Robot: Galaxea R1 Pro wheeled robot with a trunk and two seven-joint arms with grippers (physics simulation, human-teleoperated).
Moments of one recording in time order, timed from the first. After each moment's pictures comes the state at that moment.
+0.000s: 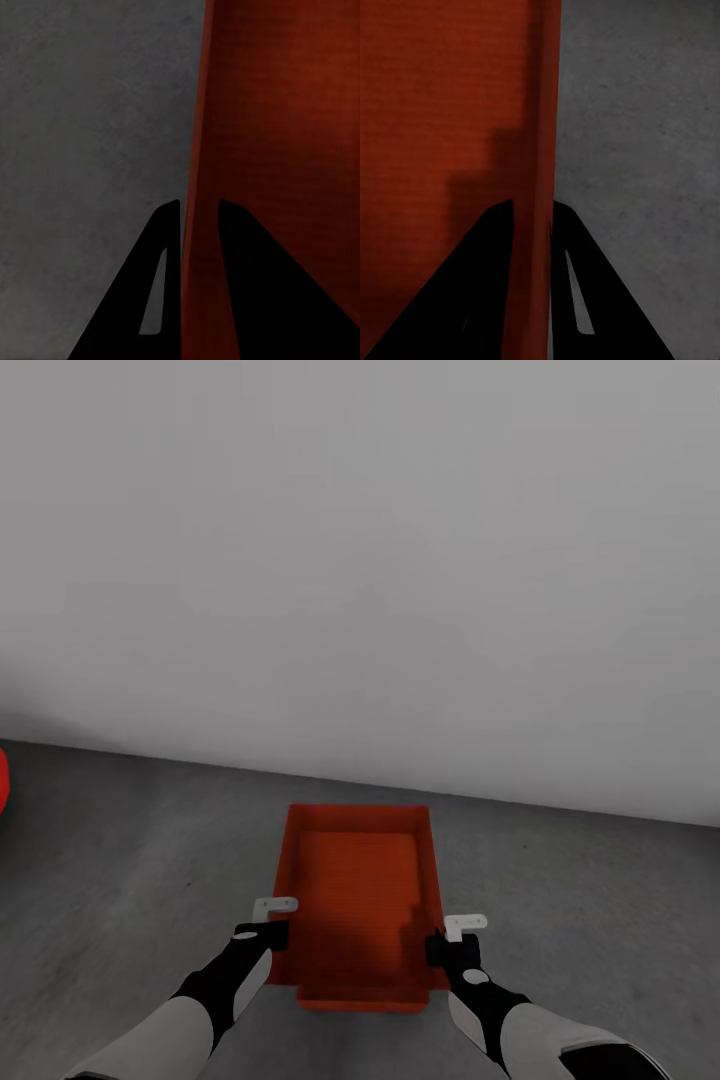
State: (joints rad) left arm -0.66 -0.09 -0.15 -0.37 0.17 0.17 0.24; right arm -0.72 0.11 0.09 -0.01 0.00 -0.30 -0.16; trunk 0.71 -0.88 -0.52
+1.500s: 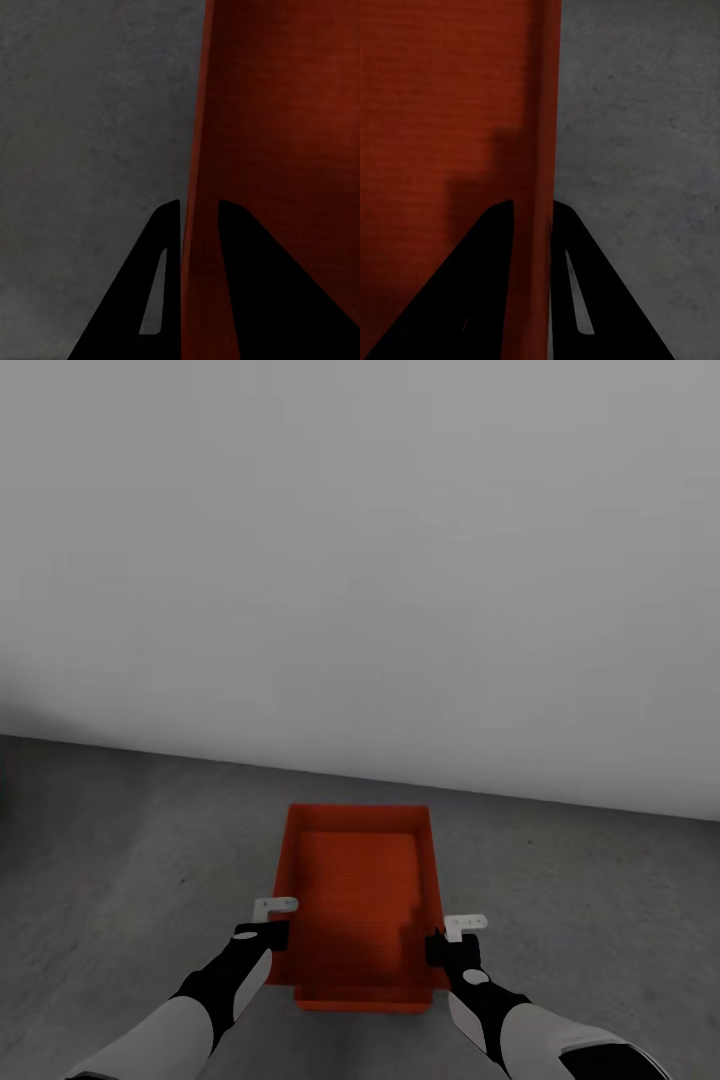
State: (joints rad) left arm -0.66 -0.09 -0.15 -0.37 0.17 0.17 0.24; right arm -0.72 0.11 0.09 -0.01 0.00 -0.31 -0.16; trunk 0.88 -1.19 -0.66
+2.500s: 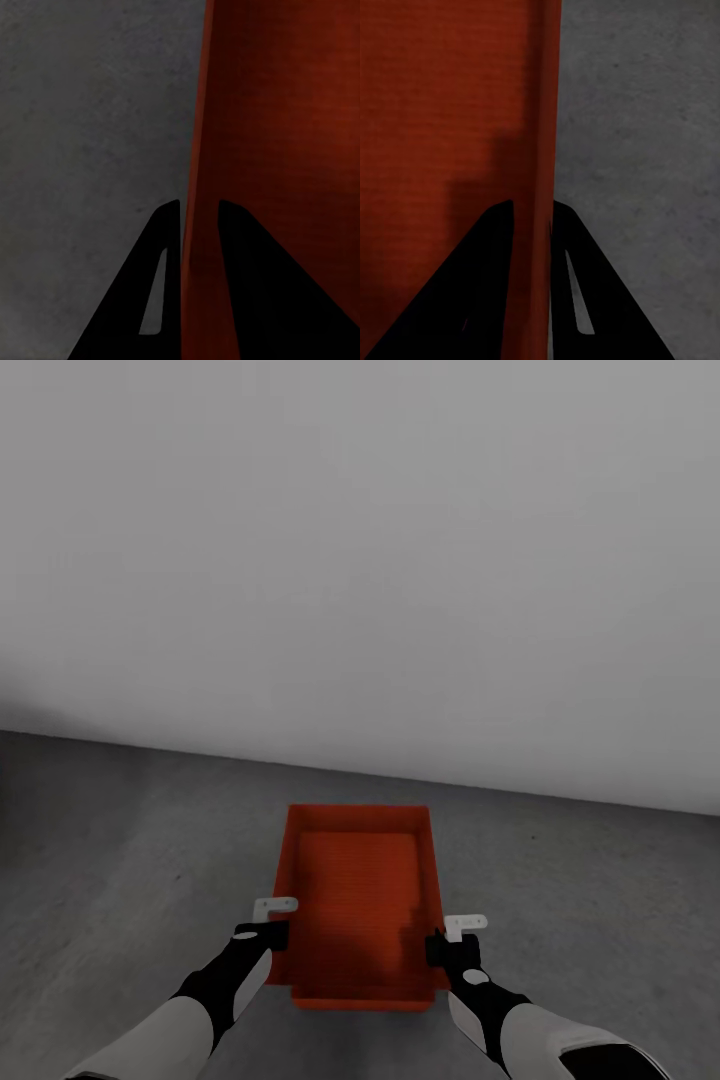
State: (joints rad) left arm -0.66 -0.09 -0.15 -0.37 0.17 0.17 0.24; right arm -0.72 0.11 0.09 -0.01 0.00 -0.31 -0.16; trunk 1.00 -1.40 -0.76
